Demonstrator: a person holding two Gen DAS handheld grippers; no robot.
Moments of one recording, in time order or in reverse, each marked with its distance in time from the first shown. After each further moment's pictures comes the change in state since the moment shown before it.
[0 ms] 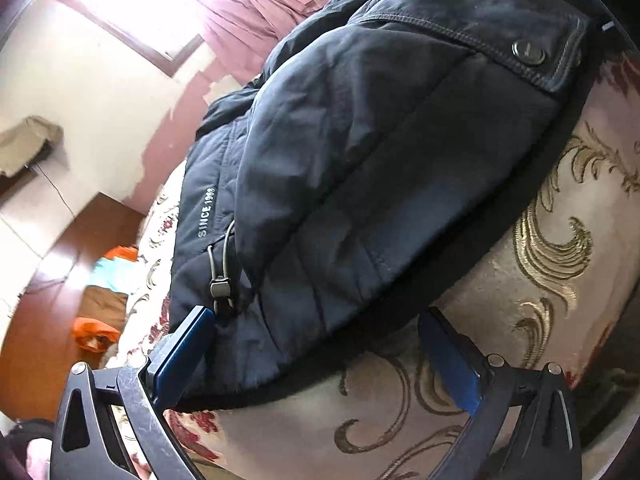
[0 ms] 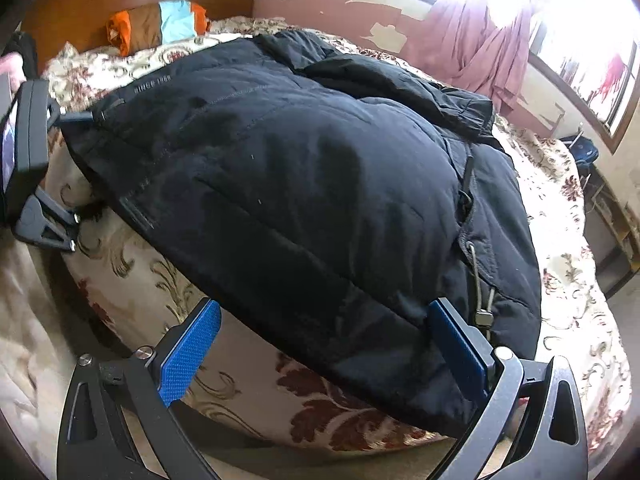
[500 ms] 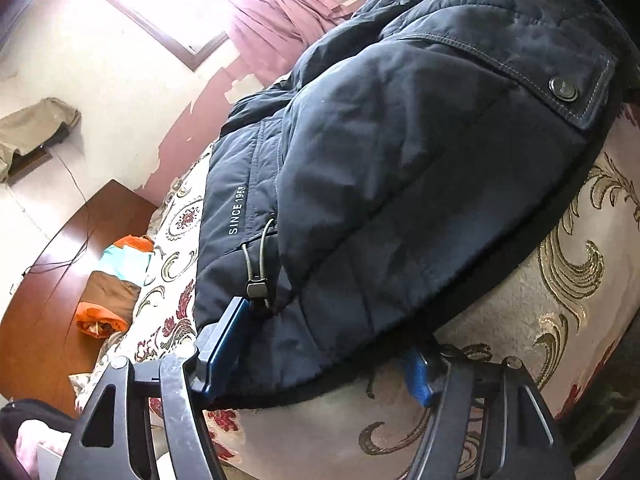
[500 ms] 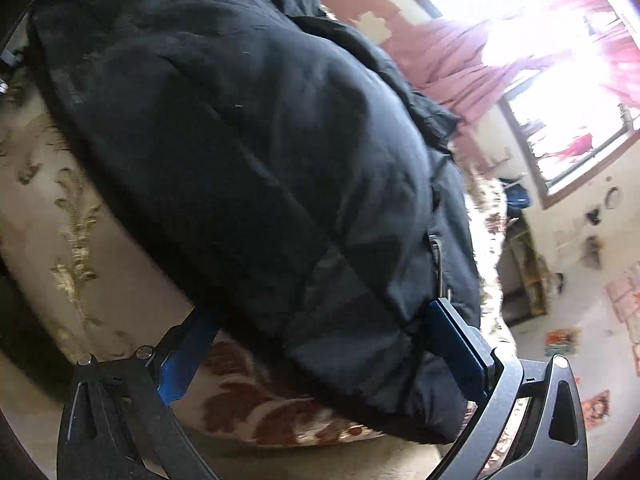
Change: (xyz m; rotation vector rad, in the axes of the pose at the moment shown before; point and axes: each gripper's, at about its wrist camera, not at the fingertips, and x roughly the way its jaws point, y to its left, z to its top) left arm -0.011 0.013 -0.001 -0.090 -0.016 0.016; right arm 0.025 0.031 -0.003 -0.203 0.082 -0.389
